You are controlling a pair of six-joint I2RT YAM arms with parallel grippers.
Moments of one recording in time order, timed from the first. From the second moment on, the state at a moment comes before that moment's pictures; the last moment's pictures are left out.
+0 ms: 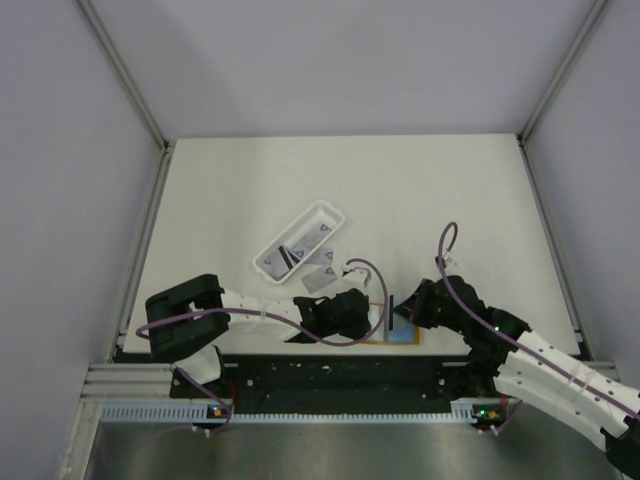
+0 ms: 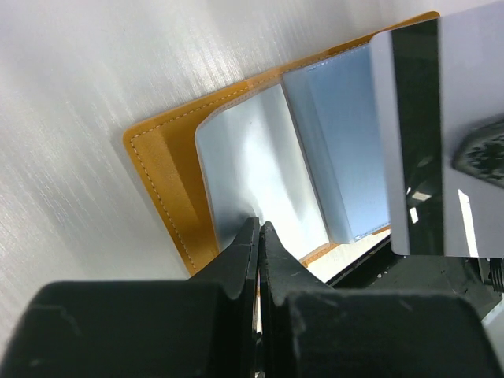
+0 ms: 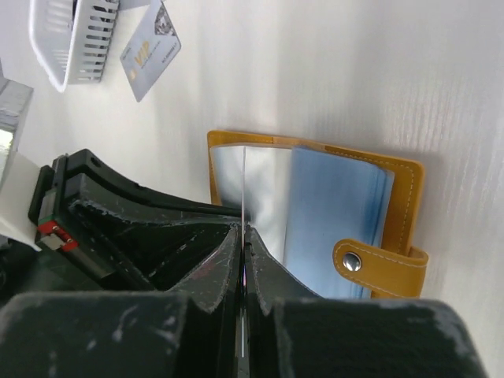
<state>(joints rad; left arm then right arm) -1.25 1.63 0.73 0.11 -0.20 -0.89 0.79 0.59 0.30 -0.38 0.05 1.00</state>
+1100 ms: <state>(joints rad) -1.25 1.73 1.02 0.02 -0.14 -0.75 0.79 0.61 0.35 -0.68 0.20 0.97</state>
